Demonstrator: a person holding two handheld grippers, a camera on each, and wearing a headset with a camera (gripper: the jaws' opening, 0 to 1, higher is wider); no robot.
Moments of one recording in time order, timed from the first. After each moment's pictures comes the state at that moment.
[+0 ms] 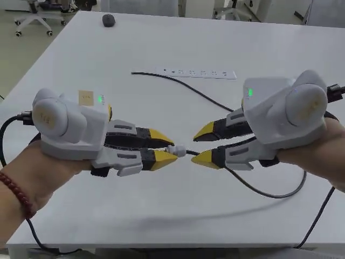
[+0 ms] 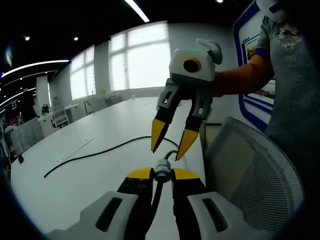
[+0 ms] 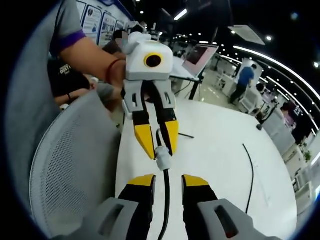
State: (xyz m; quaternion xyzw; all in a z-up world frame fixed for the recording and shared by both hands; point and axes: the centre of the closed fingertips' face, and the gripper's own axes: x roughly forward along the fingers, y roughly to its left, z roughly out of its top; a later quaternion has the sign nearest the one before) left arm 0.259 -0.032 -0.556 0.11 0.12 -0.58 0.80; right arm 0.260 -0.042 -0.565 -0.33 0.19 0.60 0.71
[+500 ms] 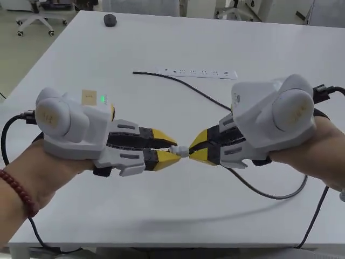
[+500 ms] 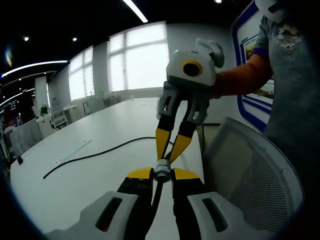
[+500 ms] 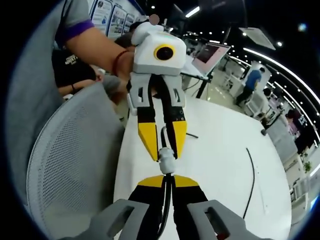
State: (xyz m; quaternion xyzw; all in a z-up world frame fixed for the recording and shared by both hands) left arm 0.256 -0.034 -0.555 0.11 0.12 -0.59 0.79; right arm 0.257 -0.039 -0.571 -0.36 0.19 0.61 0.68
